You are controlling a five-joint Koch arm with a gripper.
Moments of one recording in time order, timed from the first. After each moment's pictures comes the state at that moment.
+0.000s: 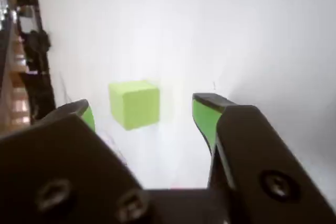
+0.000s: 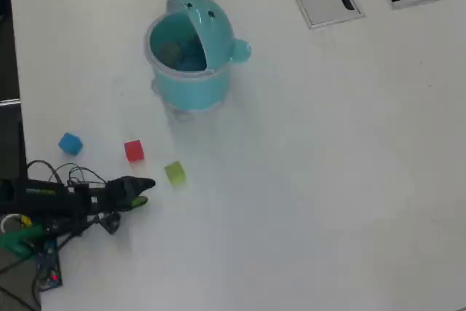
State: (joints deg) arm 1.8 131.2 177.5 -12.5 -12.7
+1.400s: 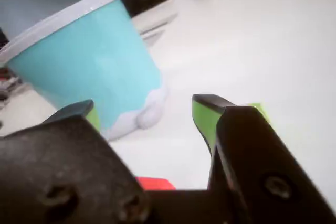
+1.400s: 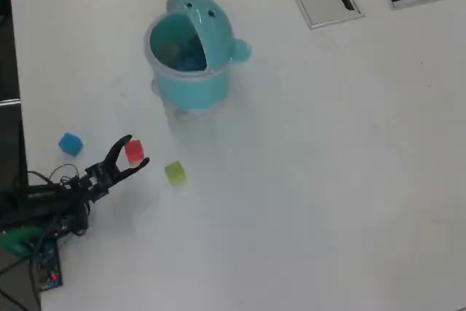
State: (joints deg) arm -20.9 131.2 177.5 -40.0 -66.0
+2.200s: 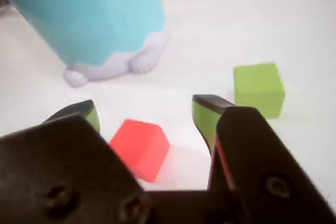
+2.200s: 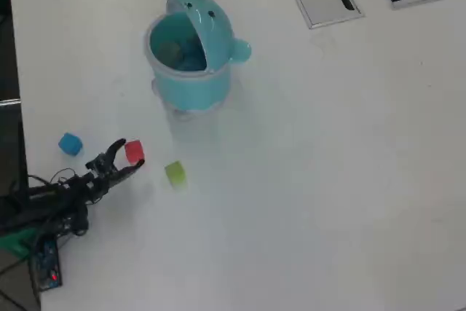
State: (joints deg) arm -26.1 131.2 177.5 -25.6 -75.8
